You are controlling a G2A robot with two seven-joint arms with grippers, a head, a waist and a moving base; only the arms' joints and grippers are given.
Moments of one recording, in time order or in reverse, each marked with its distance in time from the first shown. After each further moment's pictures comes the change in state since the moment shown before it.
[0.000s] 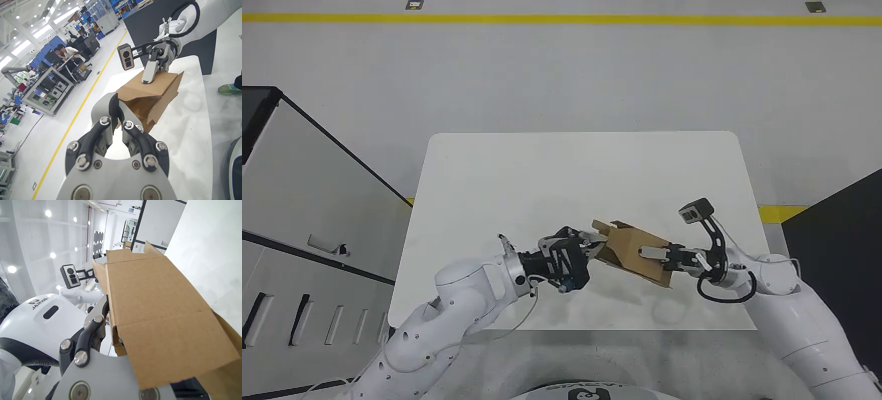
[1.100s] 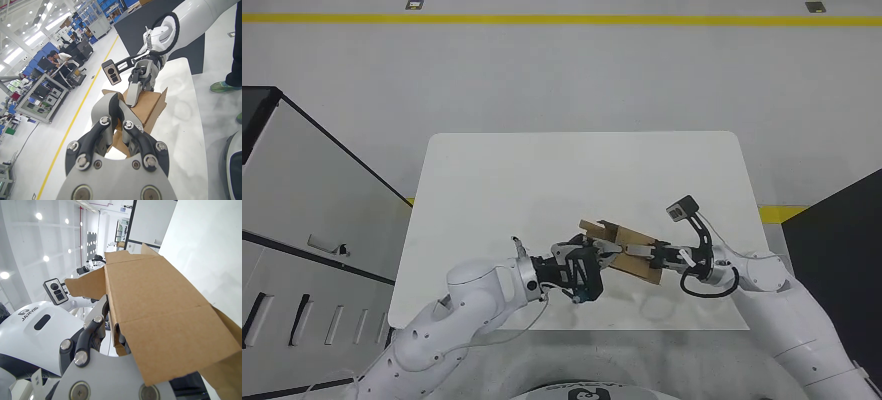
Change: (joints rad) left arm -0.050 -0.010 0.076 0.008 0.016 -0.024 -0.011; right arm 0.019 -0.019 -0.033 -0.039 -0.098 0.070 -0.086
